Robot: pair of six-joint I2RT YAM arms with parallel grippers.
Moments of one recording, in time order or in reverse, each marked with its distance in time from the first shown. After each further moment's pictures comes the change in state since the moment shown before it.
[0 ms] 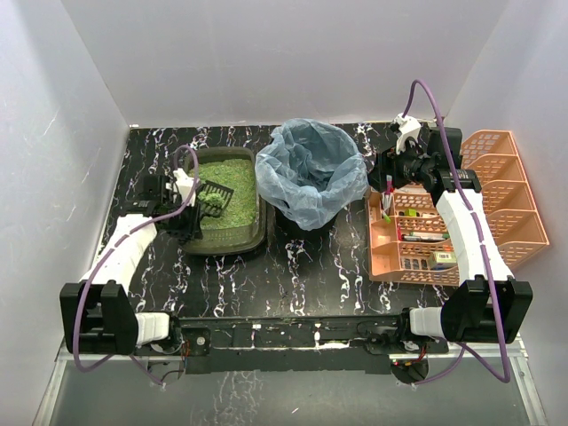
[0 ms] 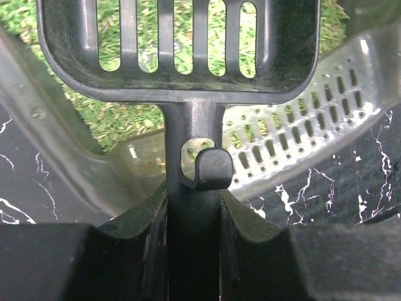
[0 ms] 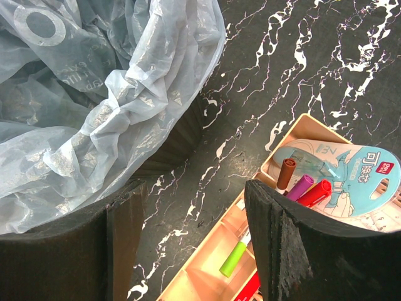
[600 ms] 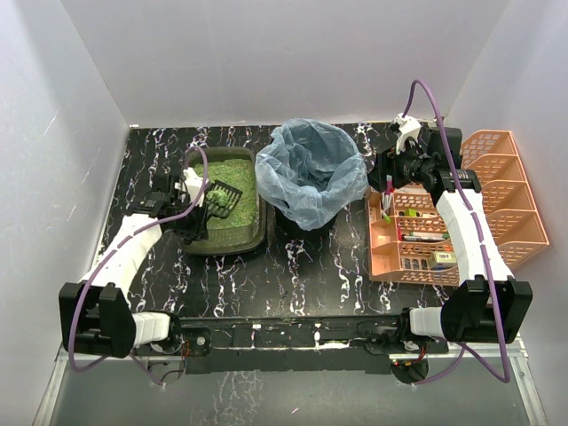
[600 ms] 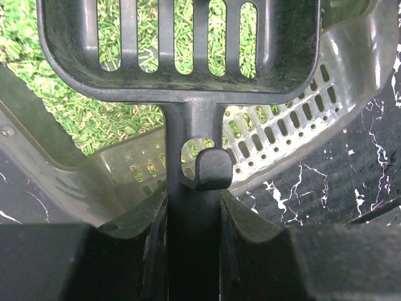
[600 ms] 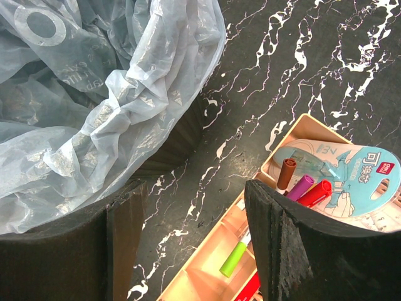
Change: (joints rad) left arm -0.084 -0.021 0.002 -0.004 -0.040 -0.004; right arm 0.000 0.000 0.000 0.000 -0.001 0.000
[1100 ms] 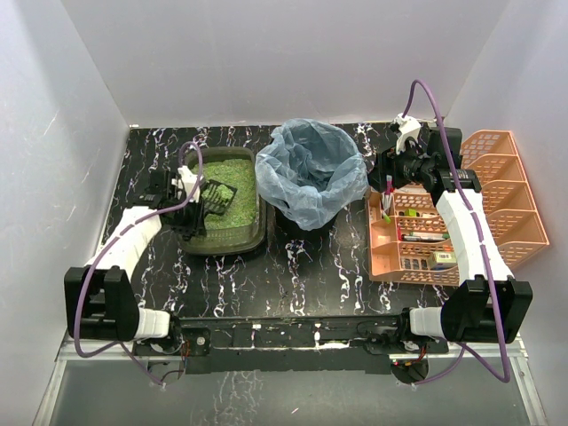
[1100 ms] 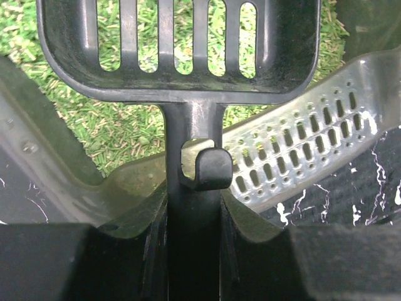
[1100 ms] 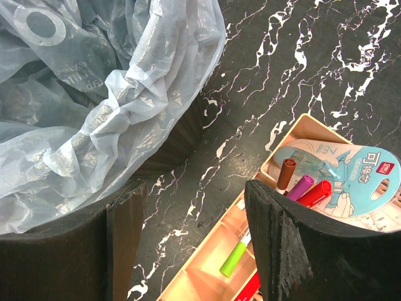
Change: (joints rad) left arm 0.028 0.097 0.042 0.022 0.022 -0.029; right arm 0.000 0.000 0.000 -0.001 0.000 0.000
